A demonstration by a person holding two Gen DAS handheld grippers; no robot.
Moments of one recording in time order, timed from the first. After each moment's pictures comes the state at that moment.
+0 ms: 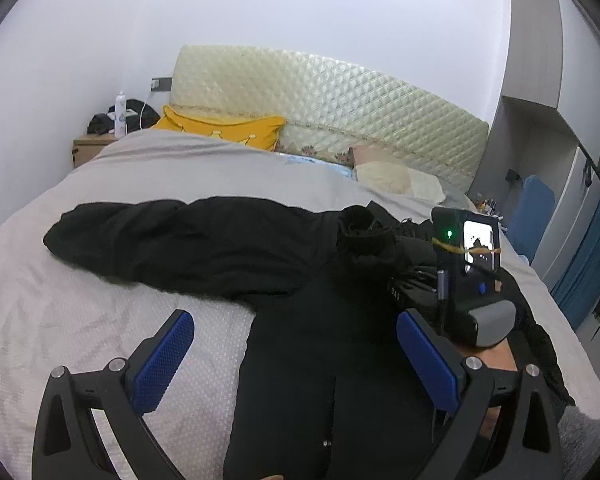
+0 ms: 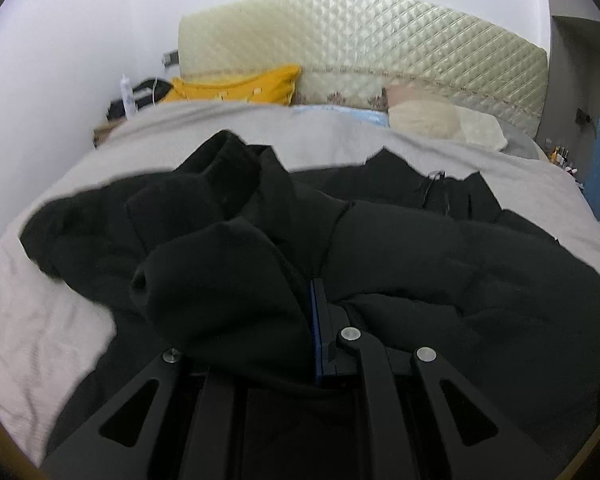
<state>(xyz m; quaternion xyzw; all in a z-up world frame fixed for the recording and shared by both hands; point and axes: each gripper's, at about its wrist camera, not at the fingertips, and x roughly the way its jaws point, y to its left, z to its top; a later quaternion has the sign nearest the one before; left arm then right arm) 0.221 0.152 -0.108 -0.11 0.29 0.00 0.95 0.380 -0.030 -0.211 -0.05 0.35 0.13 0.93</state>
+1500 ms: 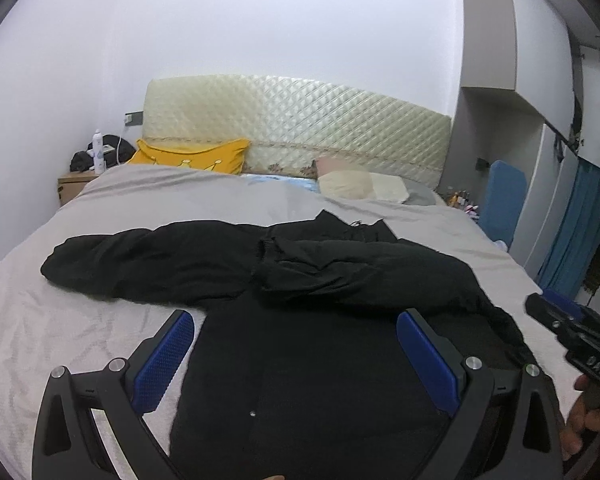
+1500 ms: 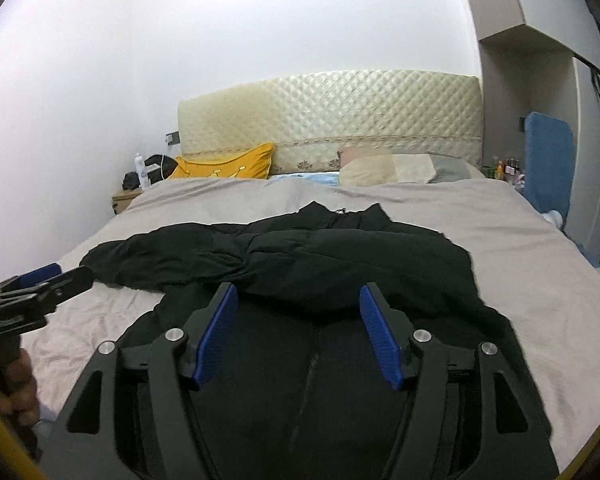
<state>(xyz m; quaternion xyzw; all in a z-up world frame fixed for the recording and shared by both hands) 0.163 0.064 -0.067 -0.06 0.26 -0.03 0.96 0.148 -0.203 -0.096 0.02 0.24 0.12 0.96</state>
